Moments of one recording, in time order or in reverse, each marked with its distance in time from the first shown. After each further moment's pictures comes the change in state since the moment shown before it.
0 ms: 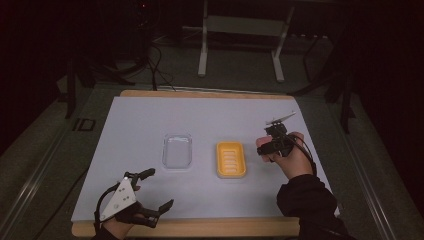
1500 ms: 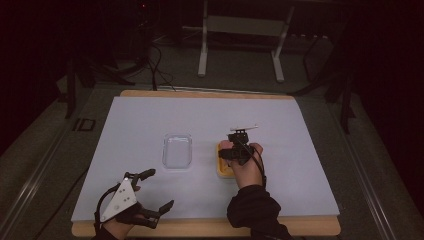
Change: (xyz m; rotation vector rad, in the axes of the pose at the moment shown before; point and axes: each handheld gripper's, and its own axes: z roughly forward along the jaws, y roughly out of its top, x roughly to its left) left arm -0.002 0.001 0.000 0.001 0.003 0.011; right arm 0.101 0.001 0.048 -0.150 0.054 0.144
